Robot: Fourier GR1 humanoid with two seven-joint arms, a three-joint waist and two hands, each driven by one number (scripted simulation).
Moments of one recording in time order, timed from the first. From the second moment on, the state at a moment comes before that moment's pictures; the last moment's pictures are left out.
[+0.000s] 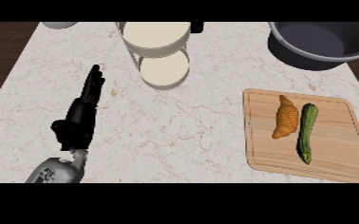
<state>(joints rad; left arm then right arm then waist) -0.15 0.34 -0.34 -1.54 0.17 0.46 -0.02 0.10 -0.92 -0.66 -1.33 -0.50 0.92 -0.16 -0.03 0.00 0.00</state>
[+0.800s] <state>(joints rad) -0.18 0.30 -0.32 -1.53 0.13 0.42 0.00 0.19 -0.79 -0.52 -1.89 0.05 0.78 -0.09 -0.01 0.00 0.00</state>
